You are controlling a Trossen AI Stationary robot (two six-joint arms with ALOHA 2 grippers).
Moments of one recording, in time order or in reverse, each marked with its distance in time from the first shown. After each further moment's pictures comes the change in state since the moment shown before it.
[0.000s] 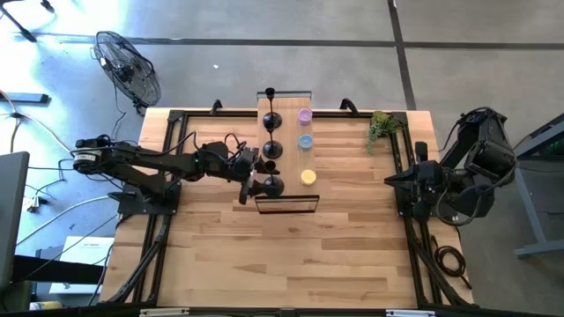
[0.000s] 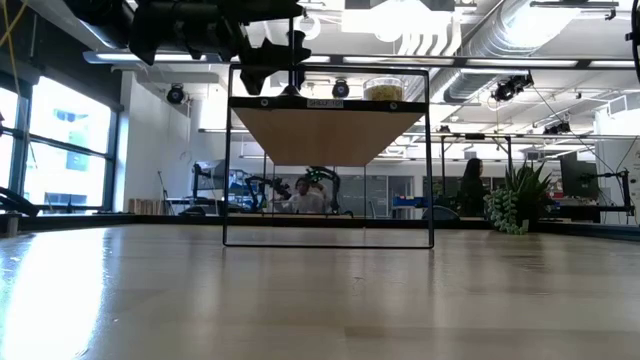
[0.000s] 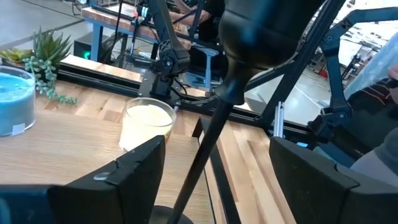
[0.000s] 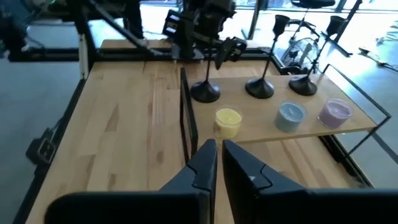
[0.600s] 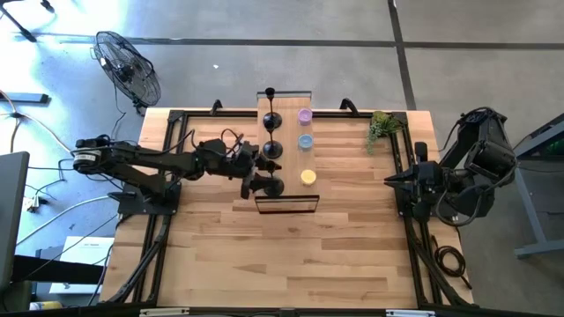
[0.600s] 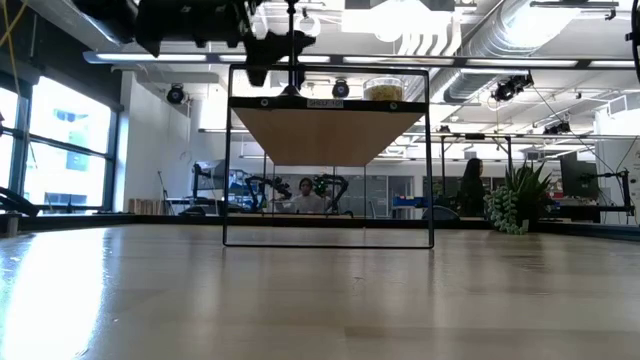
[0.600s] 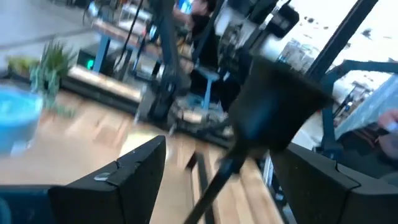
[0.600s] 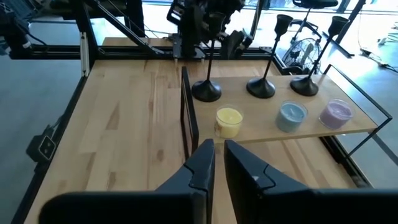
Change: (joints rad) left arm 0.000 0.000 0.032 0.043 -0.046 -0.143; right arm 0.000 0.000 0.000 0.002 -0.007 -0.013
